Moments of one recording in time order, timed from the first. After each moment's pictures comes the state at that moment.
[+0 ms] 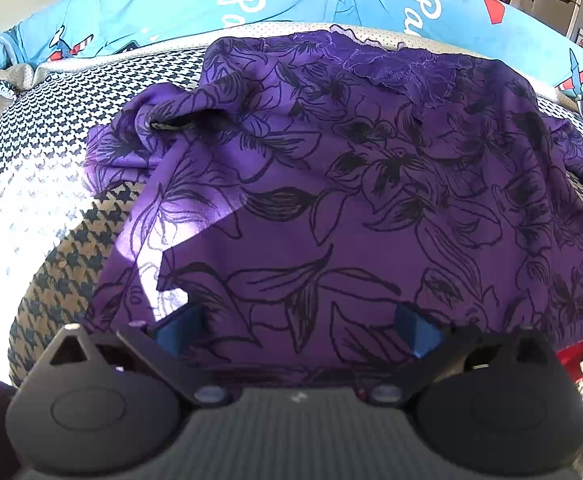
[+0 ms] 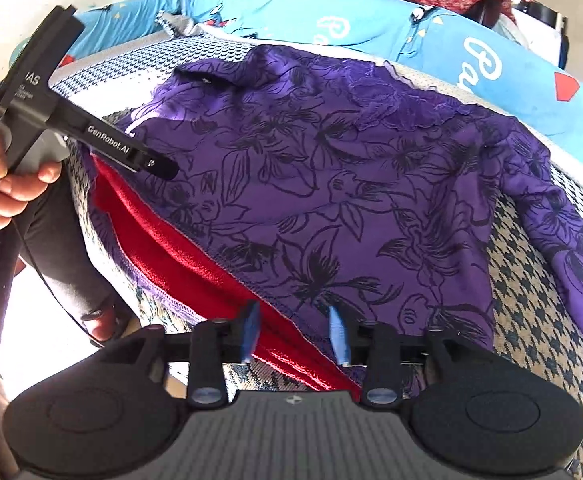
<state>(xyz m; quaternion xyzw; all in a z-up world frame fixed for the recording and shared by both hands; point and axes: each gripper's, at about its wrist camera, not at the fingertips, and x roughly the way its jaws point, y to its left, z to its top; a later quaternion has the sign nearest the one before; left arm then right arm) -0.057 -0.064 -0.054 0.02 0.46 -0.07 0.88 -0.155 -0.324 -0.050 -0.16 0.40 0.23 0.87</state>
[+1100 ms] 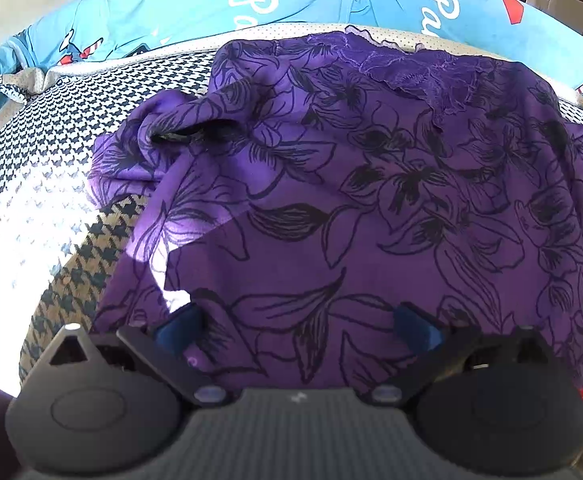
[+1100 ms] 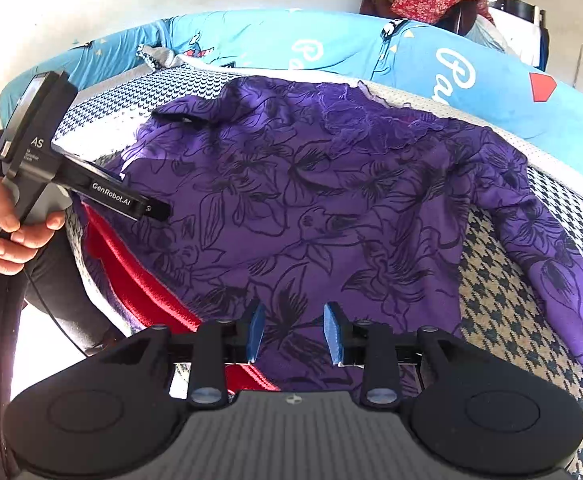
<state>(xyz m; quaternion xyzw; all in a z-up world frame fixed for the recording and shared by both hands) -0.035 -0.073 -0.056 0.03 0.47 -0.04 0.88 -0.139 -0.345 -0.015 -0.11 0.39 0.21 0.89</state>
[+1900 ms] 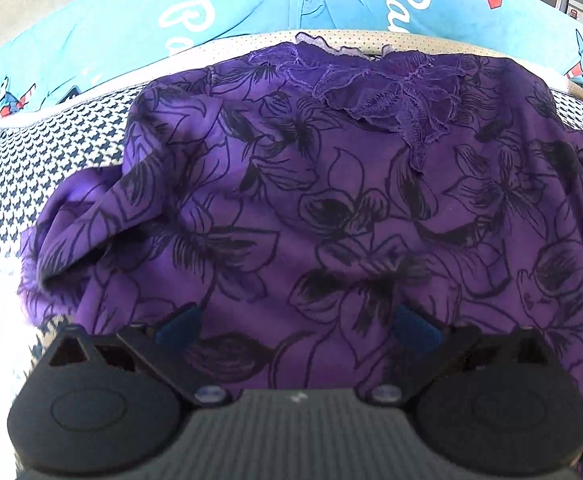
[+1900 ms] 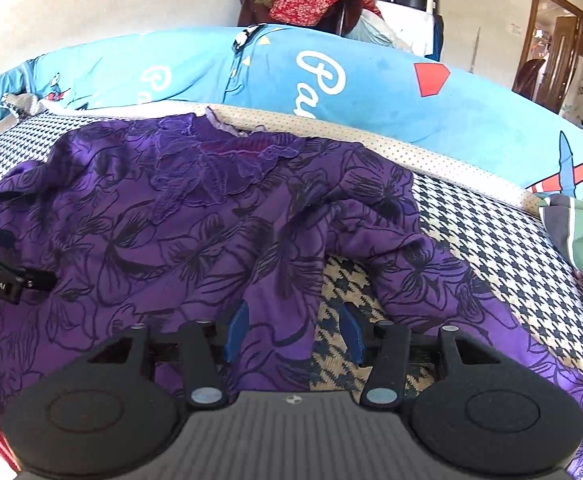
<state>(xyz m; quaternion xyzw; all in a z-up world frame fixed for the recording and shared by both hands) 0.051 -0.109 -0.059 0.07 0.47 -0.09 0.88 -0.022 -0.396 -0.017 -0.09 0.37 0.04 0.93</state>
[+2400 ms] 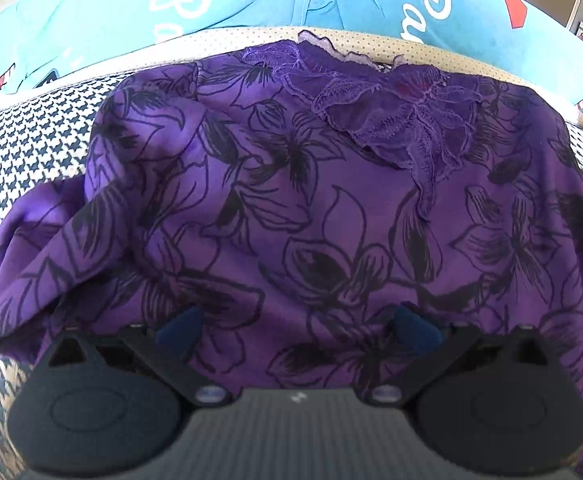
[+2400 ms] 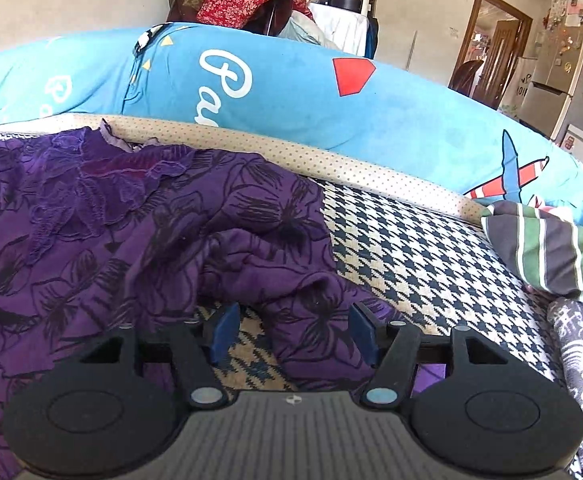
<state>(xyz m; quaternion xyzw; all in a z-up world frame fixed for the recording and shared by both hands) 0.096 -0.111 -0.066 0.02 0.49 -0.10 0.87 0.034 -0.431 -0.029 -0.12 0.35 -0.07 0.93</state>
